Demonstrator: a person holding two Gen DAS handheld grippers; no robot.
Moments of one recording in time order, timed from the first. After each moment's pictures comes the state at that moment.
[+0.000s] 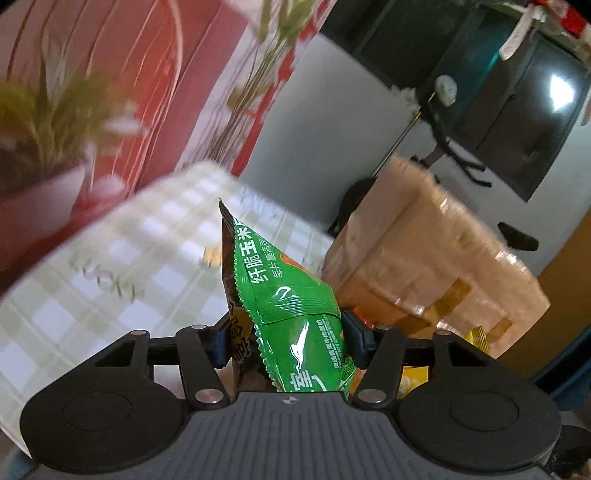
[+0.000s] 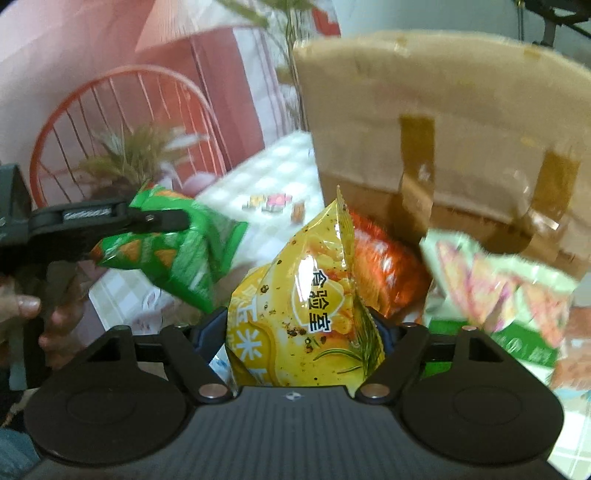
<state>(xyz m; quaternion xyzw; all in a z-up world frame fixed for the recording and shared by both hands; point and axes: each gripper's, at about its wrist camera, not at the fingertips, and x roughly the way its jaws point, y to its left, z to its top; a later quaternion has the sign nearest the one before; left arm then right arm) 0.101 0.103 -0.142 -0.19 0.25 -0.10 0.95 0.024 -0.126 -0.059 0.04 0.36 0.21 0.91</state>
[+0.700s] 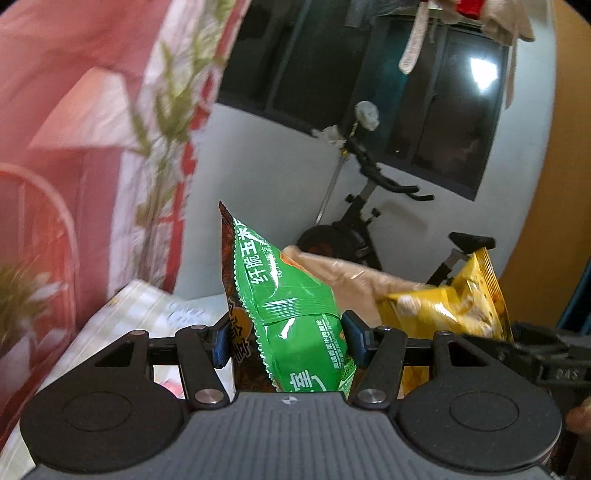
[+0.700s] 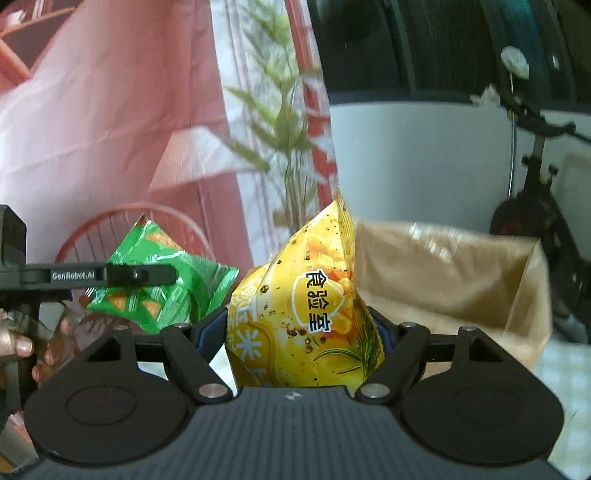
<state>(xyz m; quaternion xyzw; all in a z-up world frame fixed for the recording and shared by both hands) 0.105 0.016 -0.018 -0.08 0.14 -0.16 0.97 0.037 -0.190 0.066 0.03 0.18 0.21 0.96</state>
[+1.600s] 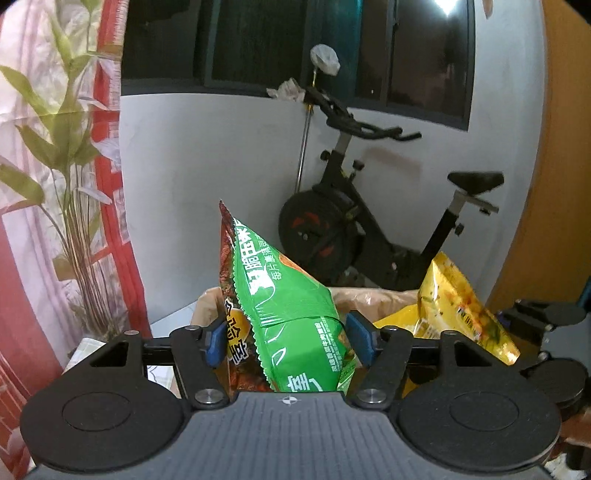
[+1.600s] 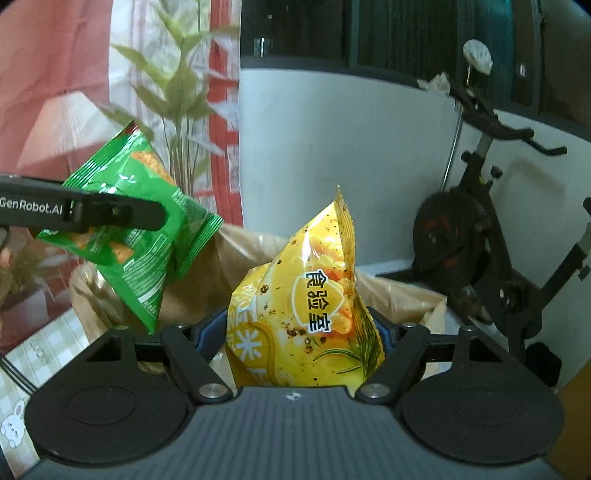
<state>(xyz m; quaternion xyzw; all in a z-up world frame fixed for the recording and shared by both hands) 0.251 -0.120 0.007 0.05 0.20 -0.17 0.96 0.178 -0.260 0.048 -0.05 0.27 0.10 0.96</state>
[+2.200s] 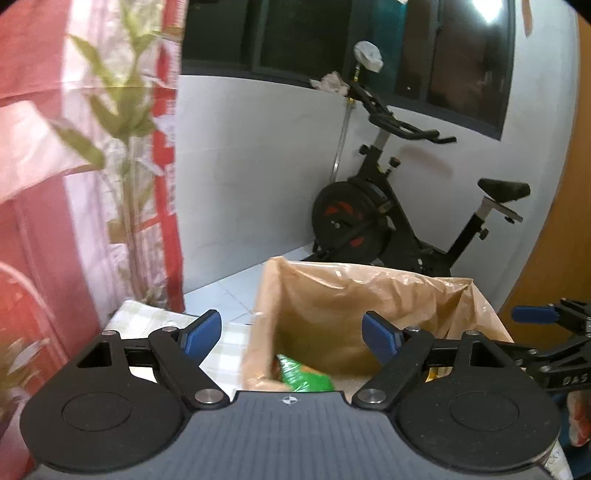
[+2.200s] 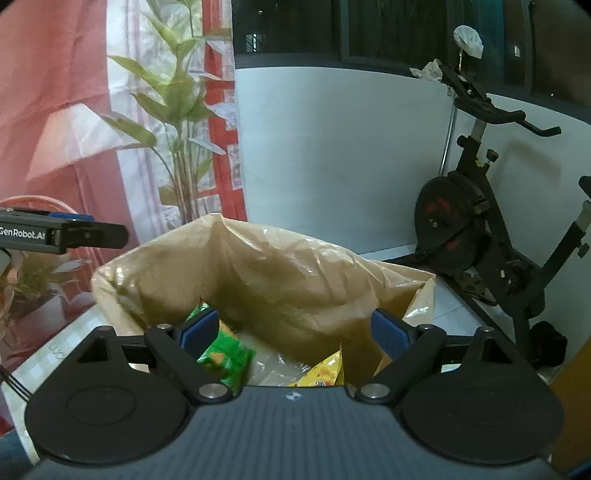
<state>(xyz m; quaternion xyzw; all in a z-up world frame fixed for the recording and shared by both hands) 0.207 -0.053 0.025 0.00 0.23 -0.12 0.97 0.135 -0.273 0.071 -0.01 0.27 0.10 0.96</state>
